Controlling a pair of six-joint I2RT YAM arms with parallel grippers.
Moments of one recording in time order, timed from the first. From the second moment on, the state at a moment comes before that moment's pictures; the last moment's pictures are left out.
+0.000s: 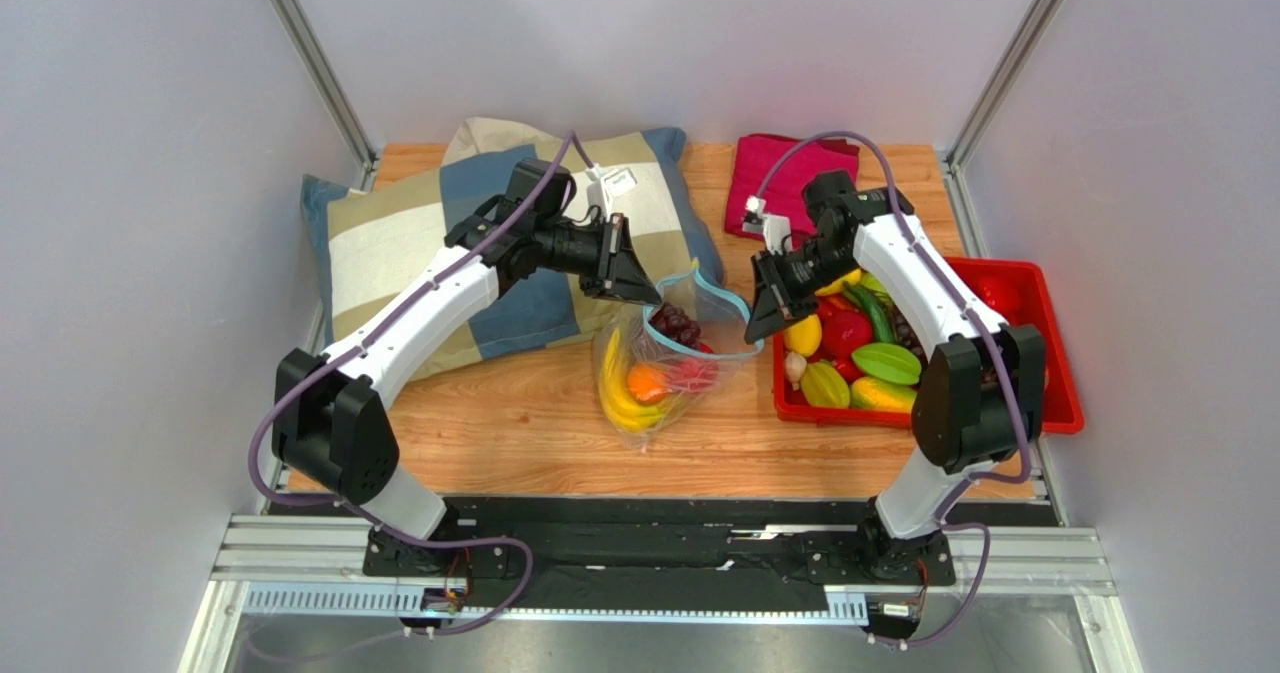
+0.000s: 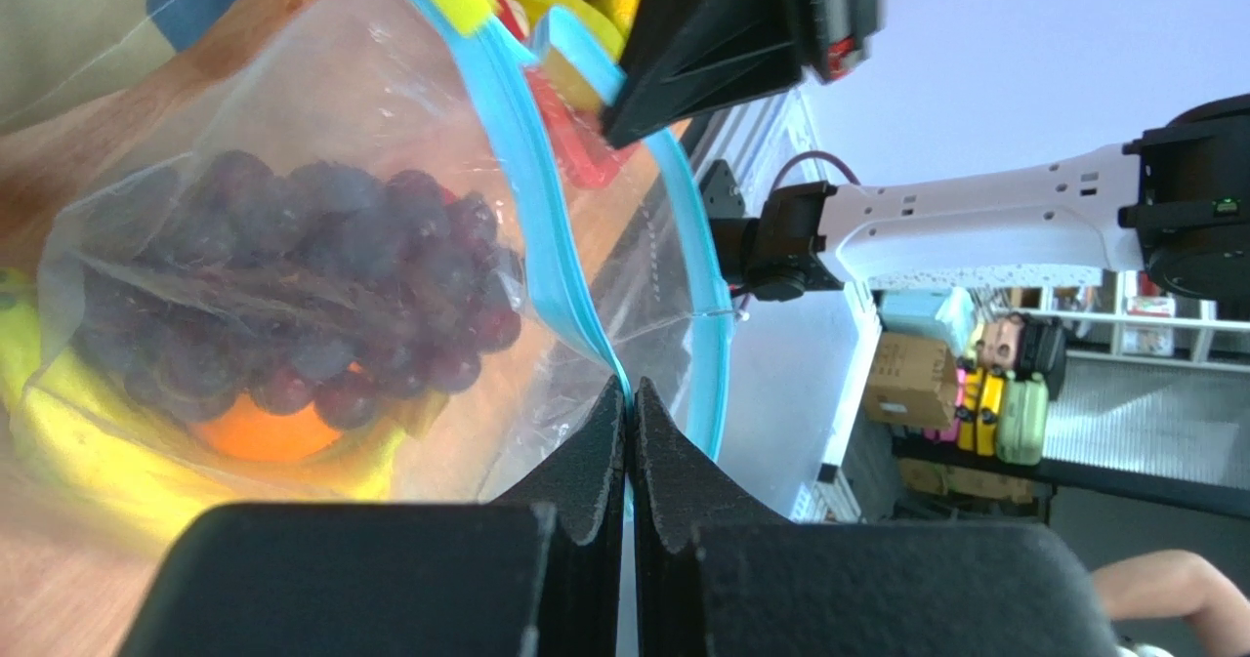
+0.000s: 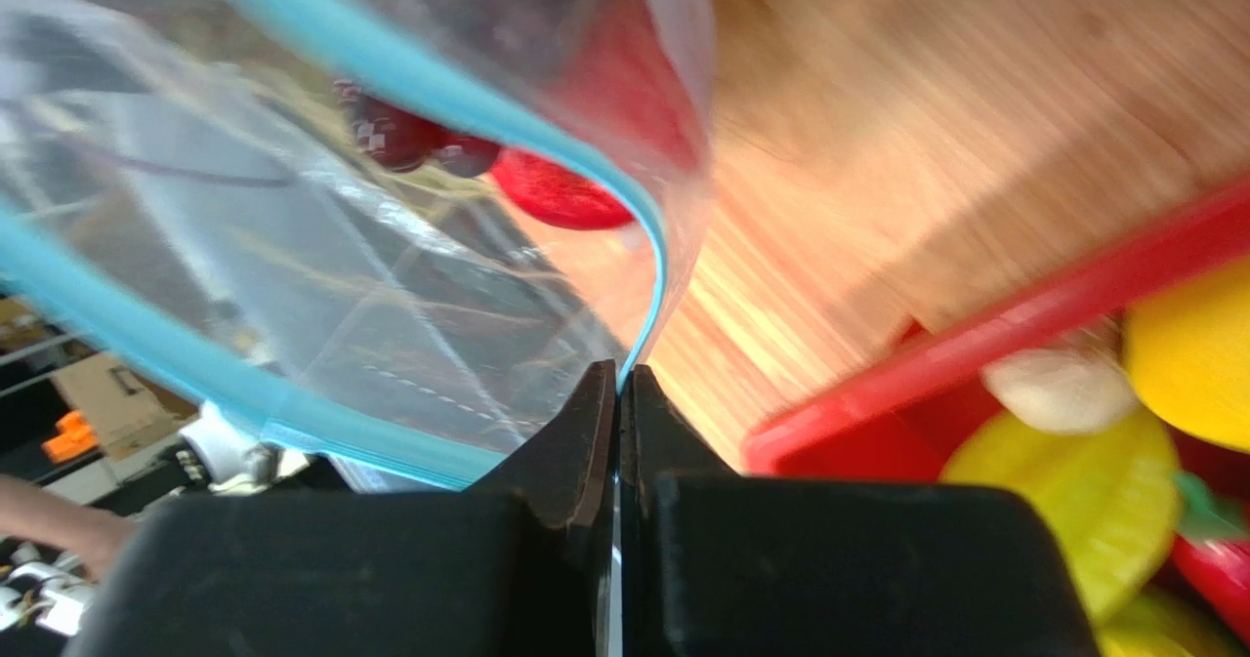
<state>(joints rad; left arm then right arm) -0.49 1.56 1.36 -0.48 0.89 -0.50 0.24 1.69 1.47 -1.20 -0.70 -0.20</state>
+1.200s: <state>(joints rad) -0.55 1.61 1.45 -0.67 0.72 -0.40 -0.13 1.53 1.64 -1.28 -0.59 -0.46</state>
